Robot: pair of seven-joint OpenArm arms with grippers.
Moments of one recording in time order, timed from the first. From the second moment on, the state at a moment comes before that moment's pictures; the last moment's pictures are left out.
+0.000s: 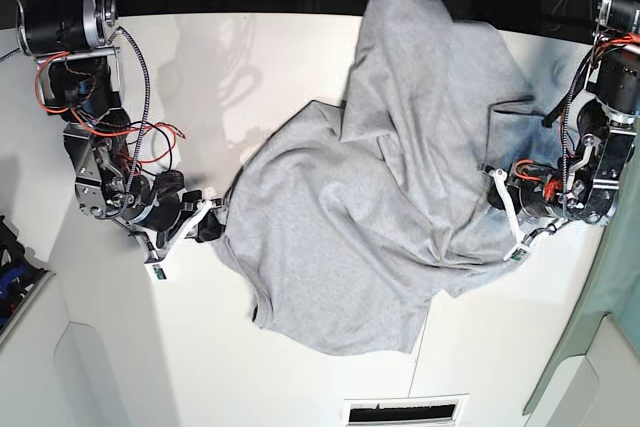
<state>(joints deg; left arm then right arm) -19.3 -30.2 18.3 53.5 -18.2 -23.7 41.2 26.3 9.9 -6.0 39.5 17.4 29.9 -25.4</state>
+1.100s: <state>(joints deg) -36.1 -23.7 21.1 40.0 2.5 -28.3 25.9 -5.9 20.9 13.7 79.0 45.2 30.2 -55.3</state>
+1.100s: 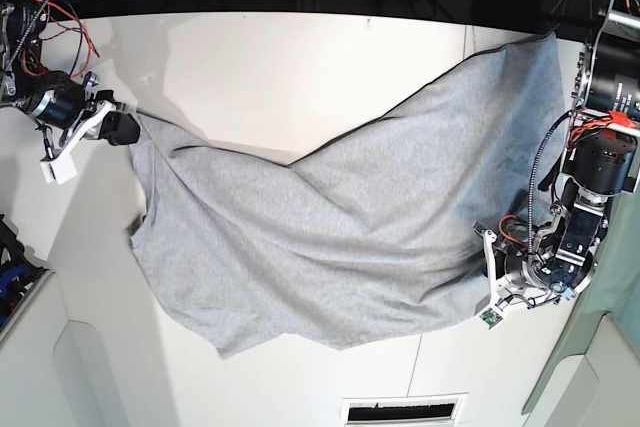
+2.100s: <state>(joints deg) -36.3 -29.1 22.1 49.5 -17.1 -31.2 41.4 6.0 11.9 12.0 91.5 34.3 25.3 -51.7</state>
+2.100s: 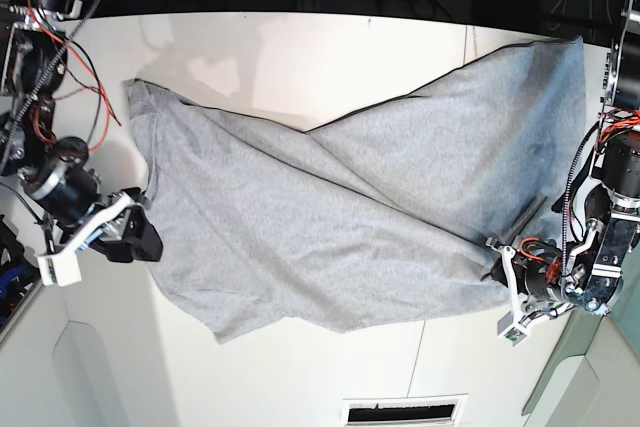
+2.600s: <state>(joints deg) -28.1 -29.7 22.3 63.6 -35.7 -35.0 49.0 -2.4 13.7 24.1 89.9 35.4 24.8 -60.1</state>
